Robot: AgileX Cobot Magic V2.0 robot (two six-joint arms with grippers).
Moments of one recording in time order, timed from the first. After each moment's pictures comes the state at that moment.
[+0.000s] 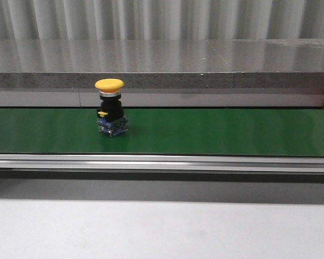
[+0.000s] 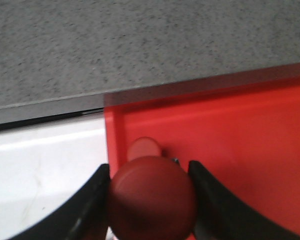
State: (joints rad) left arm -0.18 0.36 -0.57 0.11 0.66 -0.11; right arm -0.45 1.76 -1.62 0.27 0.73 -0.28
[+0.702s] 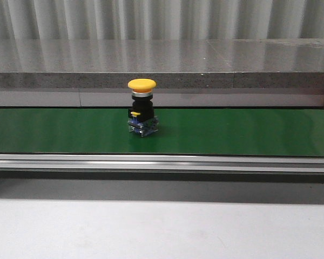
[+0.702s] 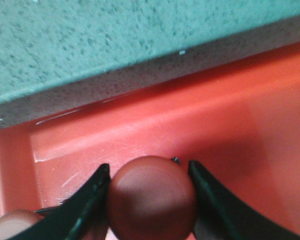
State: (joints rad) left arm -0.18 0.36 -0.57 0.11 0.66 -0.11; right arm -0.53 2.21 -1.88 0.30 0.67 -0.27
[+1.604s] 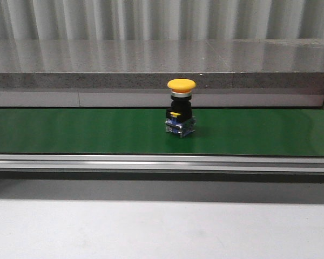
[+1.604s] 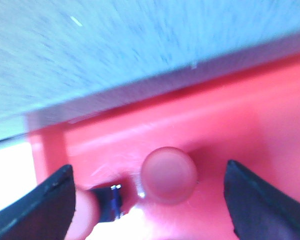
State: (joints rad) left arm -0.18 0.36 -0.57 0.11 0.66 -0.11; right arm -0.53 2.10 -1.88 0.33 0.76 -0.30
